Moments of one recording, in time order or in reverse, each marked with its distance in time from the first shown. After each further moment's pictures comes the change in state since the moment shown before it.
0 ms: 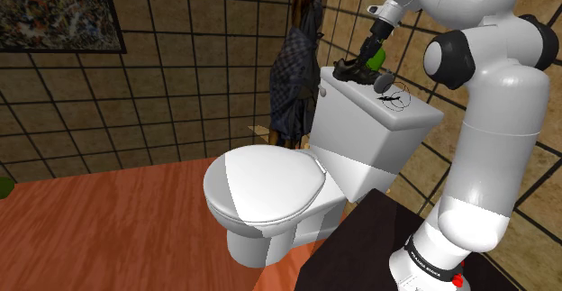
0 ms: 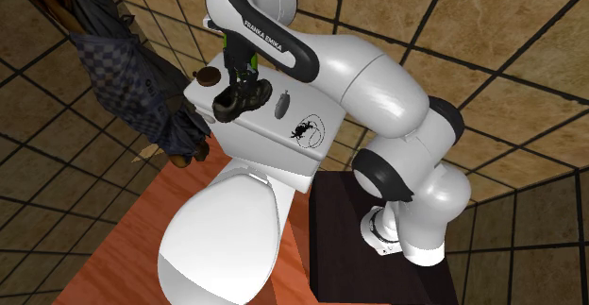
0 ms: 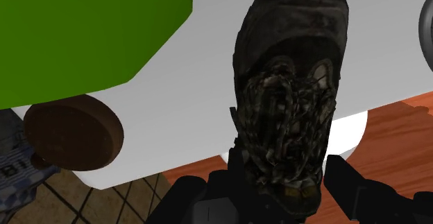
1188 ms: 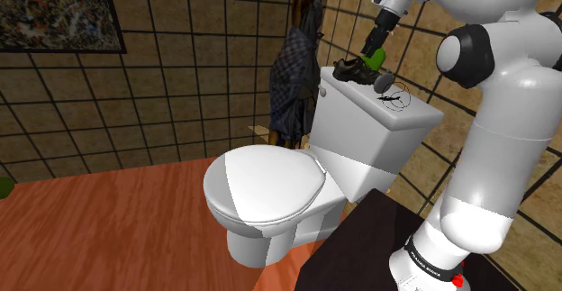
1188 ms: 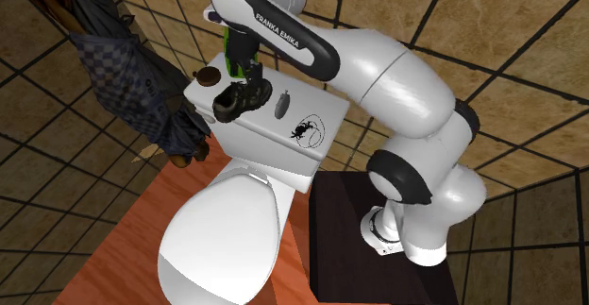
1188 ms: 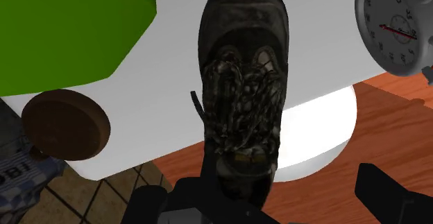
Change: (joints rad) arm 0.052 -0.083 -0.004 0.001 -0.078 -0.039 0.108
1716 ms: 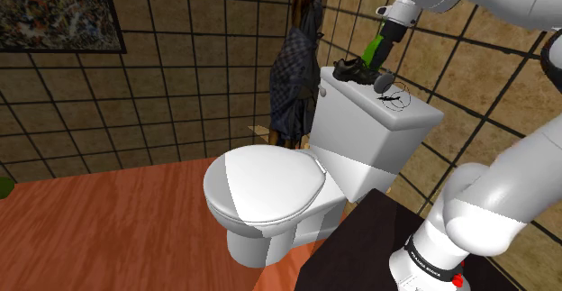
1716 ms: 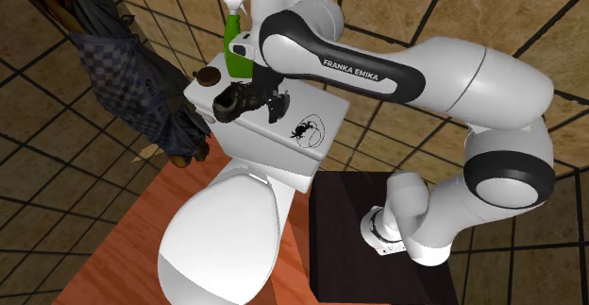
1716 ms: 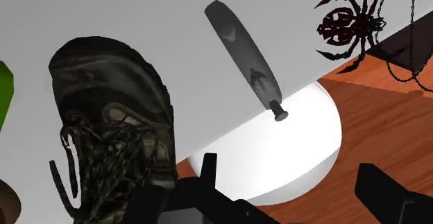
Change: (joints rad) arm 0.095 -0.466 0.205 -0.463 -0.393 0.180 0.419
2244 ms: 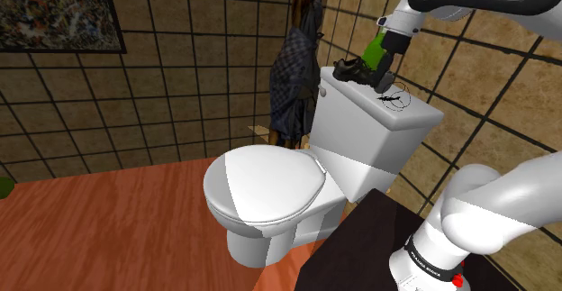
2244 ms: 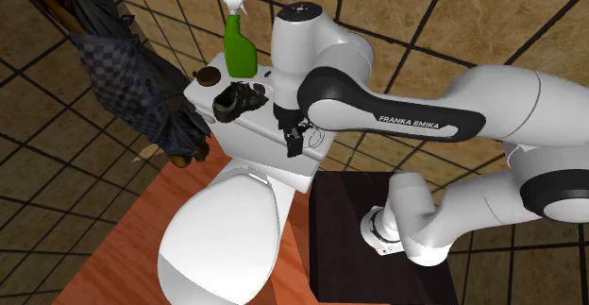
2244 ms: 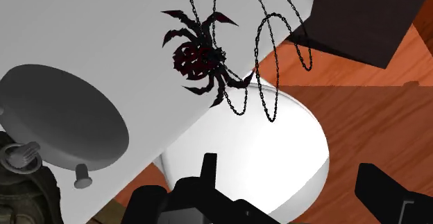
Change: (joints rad) arm -0.081 -0.278 0.246 -0.299 -0.119 0.004 0.376
